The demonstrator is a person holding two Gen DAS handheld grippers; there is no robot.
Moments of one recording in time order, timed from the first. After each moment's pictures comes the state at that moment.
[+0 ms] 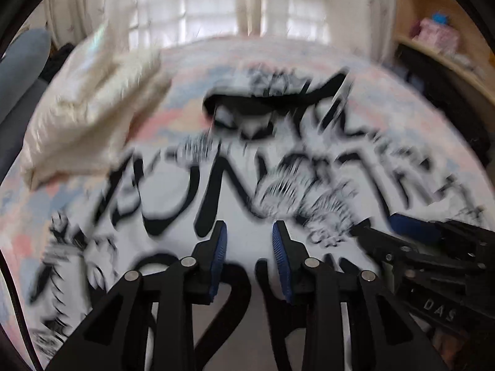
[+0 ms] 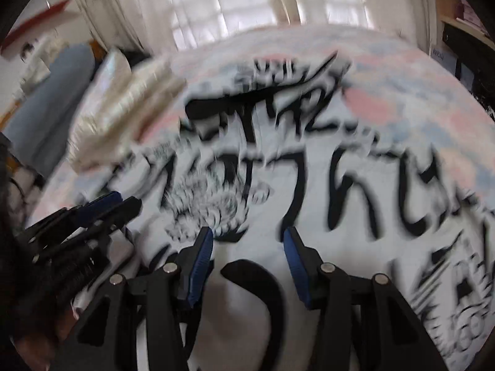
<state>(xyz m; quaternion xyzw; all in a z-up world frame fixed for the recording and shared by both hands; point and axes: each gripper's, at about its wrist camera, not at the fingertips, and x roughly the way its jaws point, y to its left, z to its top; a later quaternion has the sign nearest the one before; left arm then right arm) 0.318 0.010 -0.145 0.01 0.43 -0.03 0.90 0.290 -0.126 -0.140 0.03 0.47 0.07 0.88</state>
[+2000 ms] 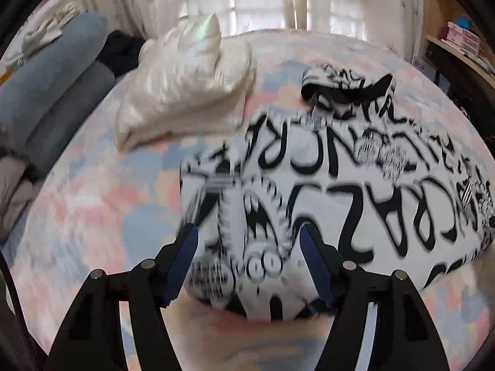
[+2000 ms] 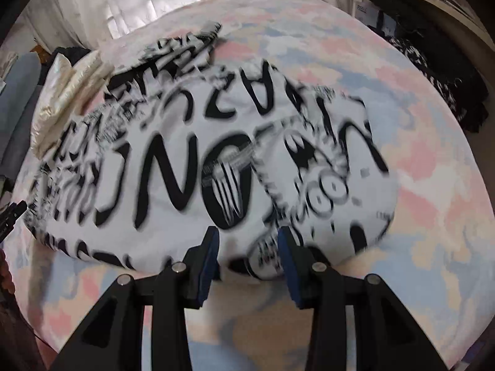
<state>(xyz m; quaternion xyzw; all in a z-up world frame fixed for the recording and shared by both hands) 0.212 0.137 -0.075 0.02 0.44 0.03 0.90 0.156 -0.251 -0.085 0.06 0.52 -0.04 0.85</state>
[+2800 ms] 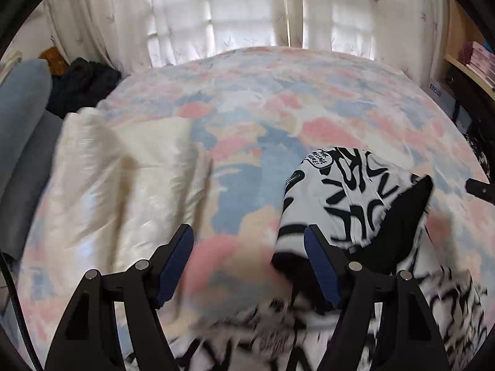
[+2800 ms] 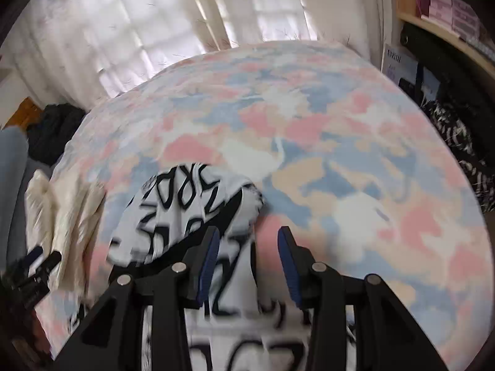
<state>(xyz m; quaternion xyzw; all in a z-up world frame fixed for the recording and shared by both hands) 0.546 0.055 -0.045 0.02 0.44 0.02 0.90 0.504 -0.241 -0.027 0.10 0.46 -0.05 0.88</state>
